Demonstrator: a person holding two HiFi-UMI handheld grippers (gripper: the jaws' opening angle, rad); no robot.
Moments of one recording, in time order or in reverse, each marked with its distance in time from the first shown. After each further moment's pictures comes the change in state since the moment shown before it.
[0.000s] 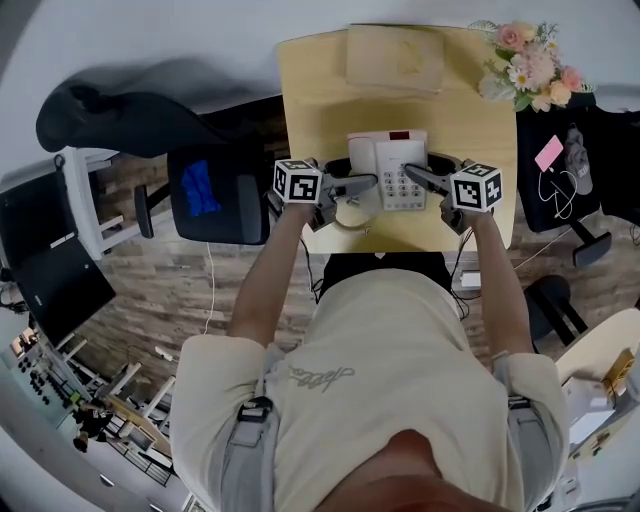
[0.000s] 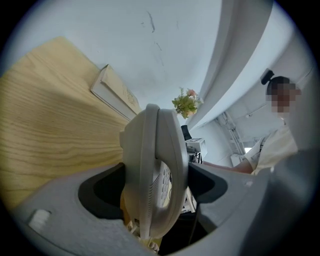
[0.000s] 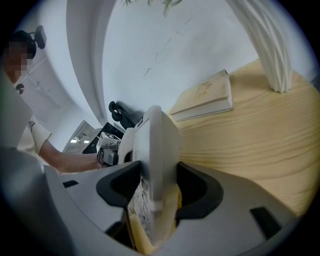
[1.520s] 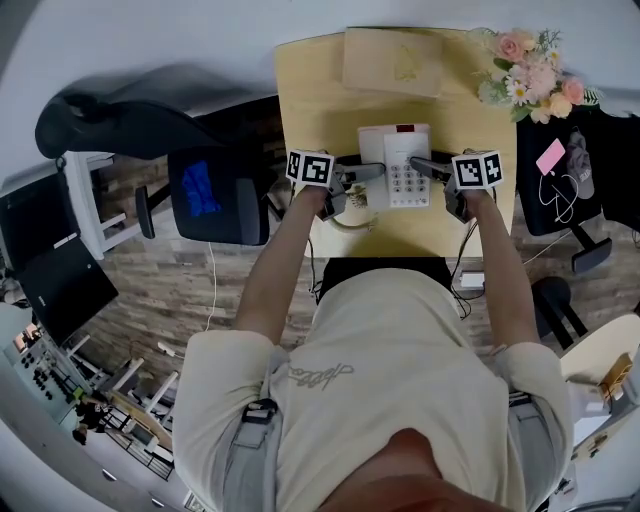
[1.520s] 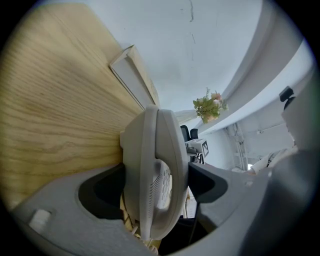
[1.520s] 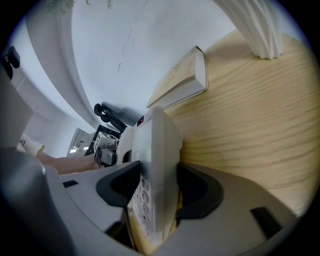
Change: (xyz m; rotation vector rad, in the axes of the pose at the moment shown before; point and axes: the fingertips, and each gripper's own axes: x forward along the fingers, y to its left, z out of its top) left arm 0.040 0.045 0.007 -0.203 0.039 0.028; right arm 0.010 -0.064 -0.004 0.181 0.116 -0.015
